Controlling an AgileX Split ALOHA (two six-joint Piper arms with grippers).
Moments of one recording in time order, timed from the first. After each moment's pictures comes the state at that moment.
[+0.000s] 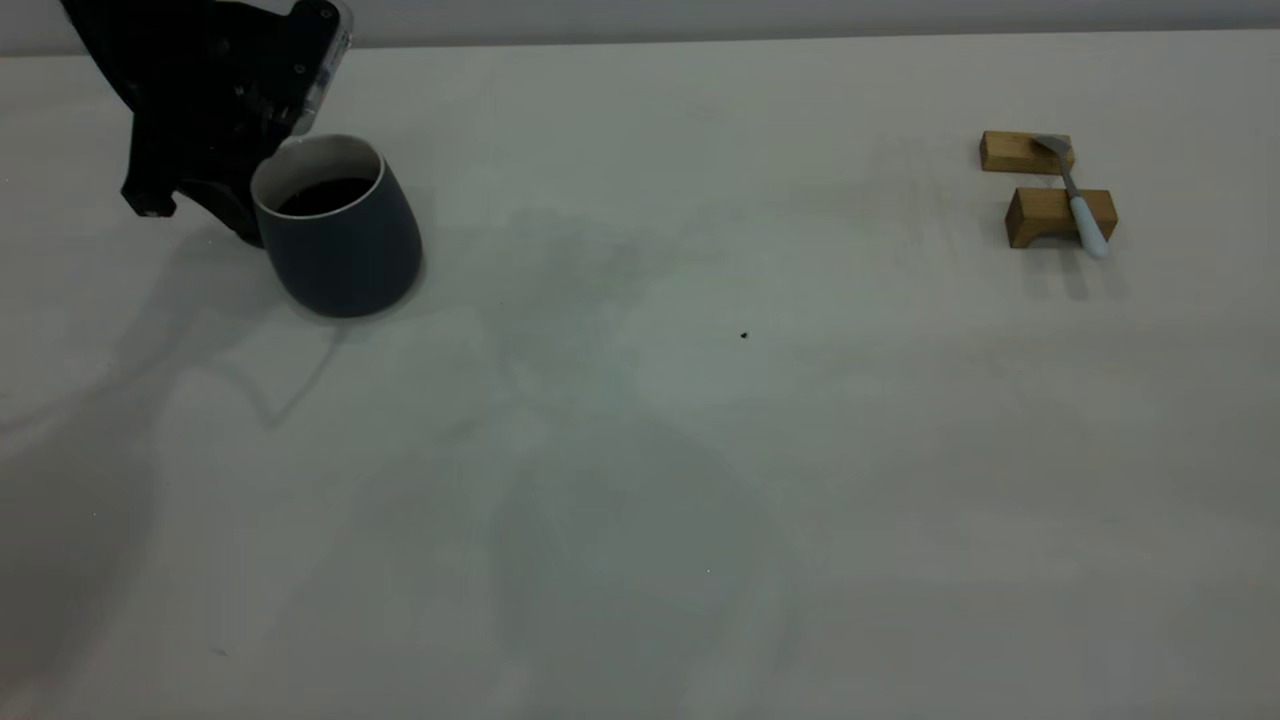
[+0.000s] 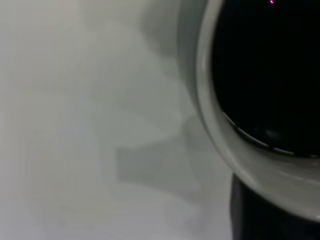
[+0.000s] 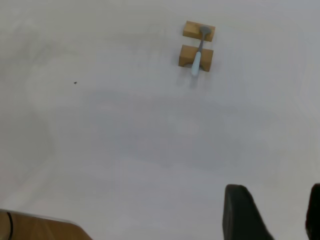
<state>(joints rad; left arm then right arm) -0.06 2.39 -1.59 -0.01 0.55 1.59 0.05 0.02 -0.47 0.06 1.13 -0.13</state>
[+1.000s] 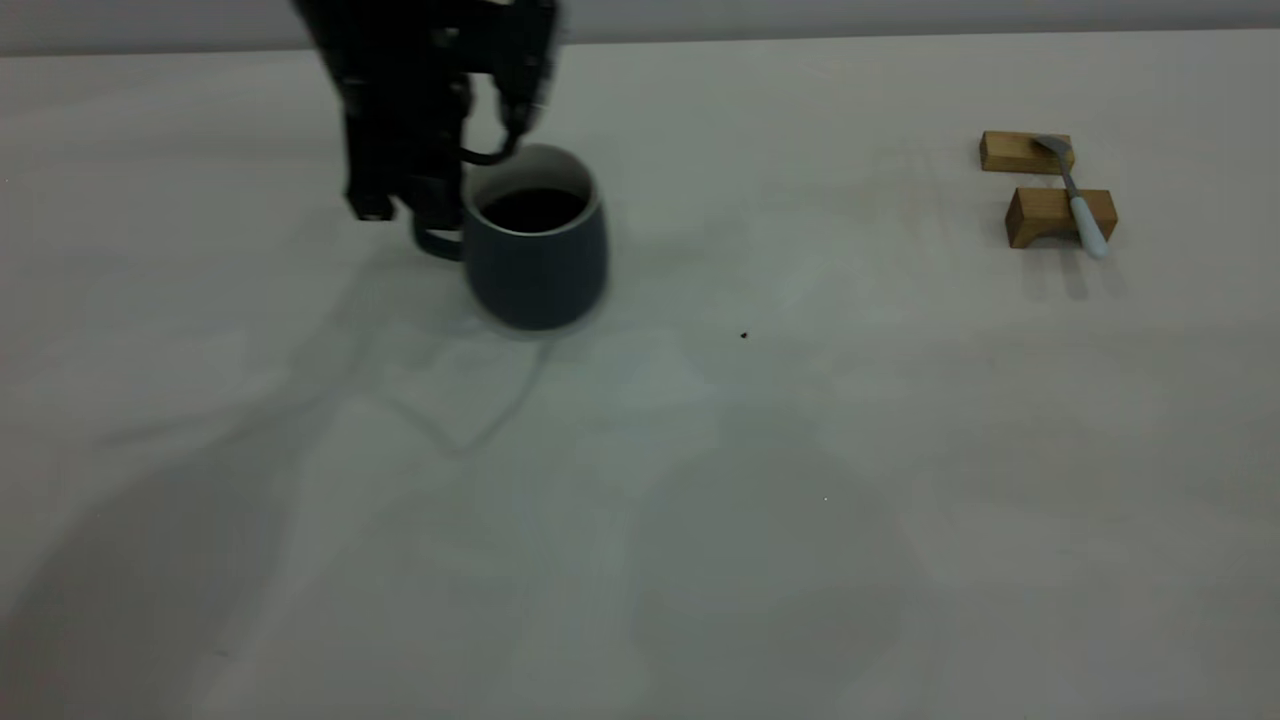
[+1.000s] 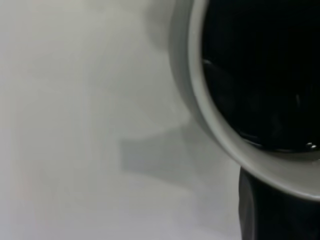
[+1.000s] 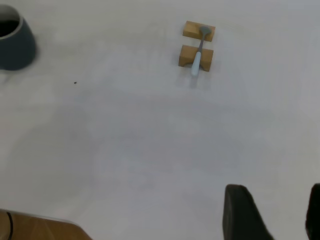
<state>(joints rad) -0.36 2.40 -1.63 0.00 0.58 1.32 0.05 0.02 -0.47 0.06 1.13 -0.13</state>
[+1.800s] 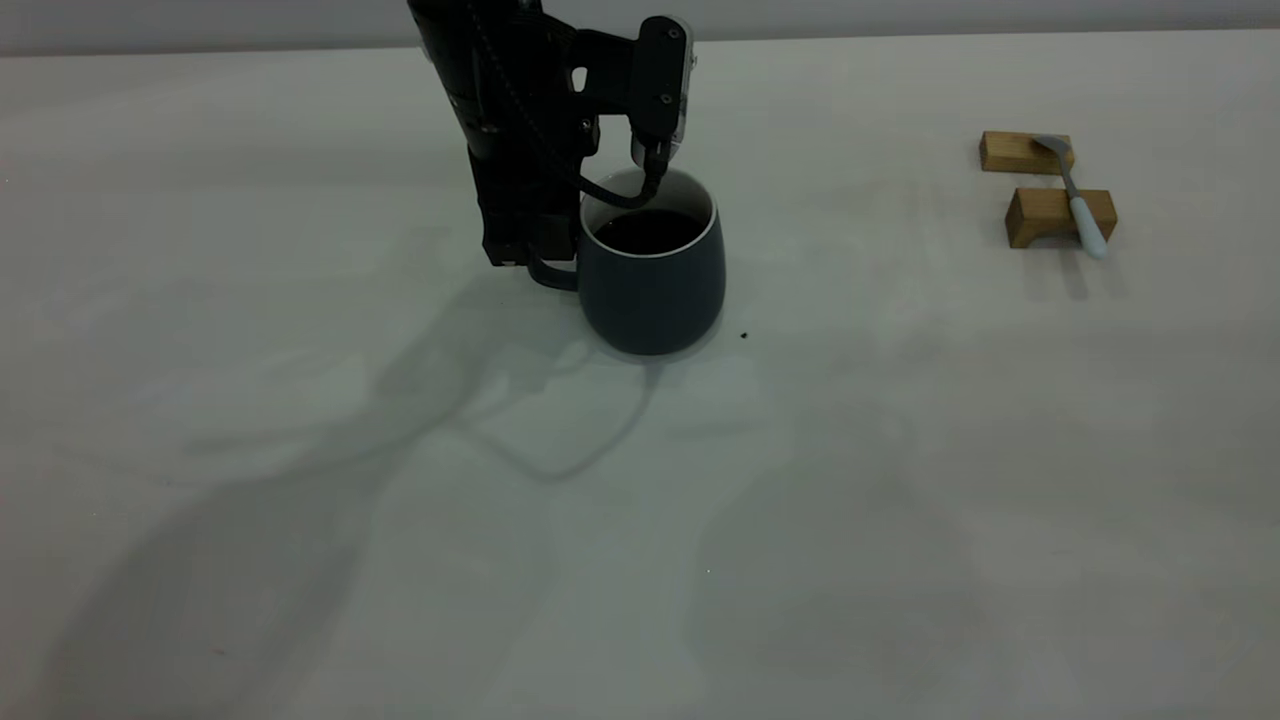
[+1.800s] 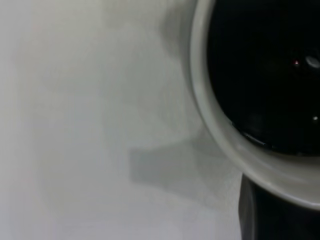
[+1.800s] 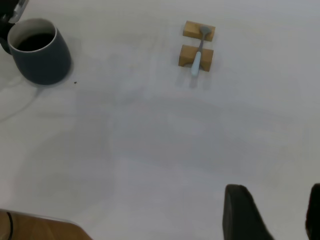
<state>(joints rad) -0.48 2.43 -1.63 -0.01 0.49 1.17 0.05 0.02 -0.47 0.06 1.13 -0.13</state>
